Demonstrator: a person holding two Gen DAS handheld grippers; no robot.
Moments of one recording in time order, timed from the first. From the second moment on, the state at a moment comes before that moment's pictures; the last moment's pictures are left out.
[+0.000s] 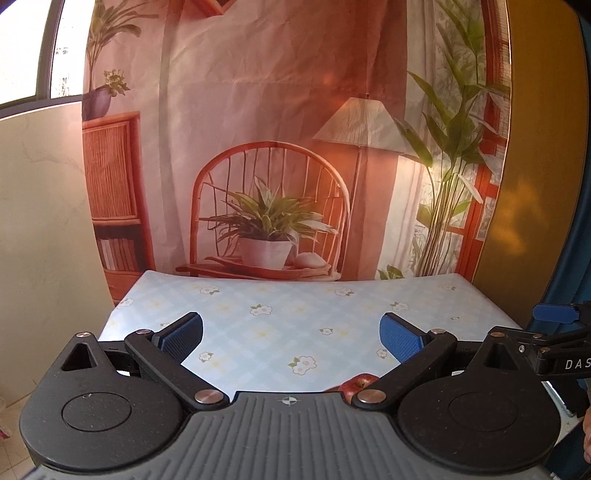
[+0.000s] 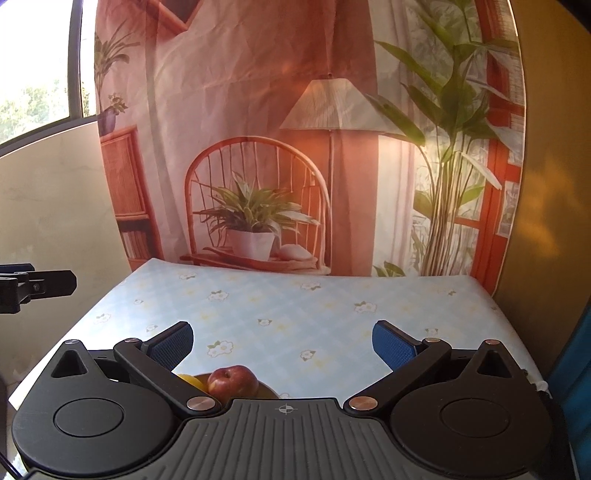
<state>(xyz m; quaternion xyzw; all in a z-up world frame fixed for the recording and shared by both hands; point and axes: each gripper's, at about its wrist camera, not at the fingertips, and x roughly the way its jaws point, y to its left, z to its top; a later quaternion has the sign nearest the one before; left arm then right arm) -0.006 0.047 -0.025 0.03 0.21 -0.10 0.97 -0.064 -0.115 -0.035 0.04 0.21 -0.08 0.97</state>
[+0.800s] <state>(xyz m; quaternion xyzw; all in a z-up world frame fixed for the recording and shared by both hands) -0.006 0.051 -0.023 0.02 0.22 -0.11 0.97 -0.066 -0.117 -0.034 0.05 0.22 -0.09 0.97</state>
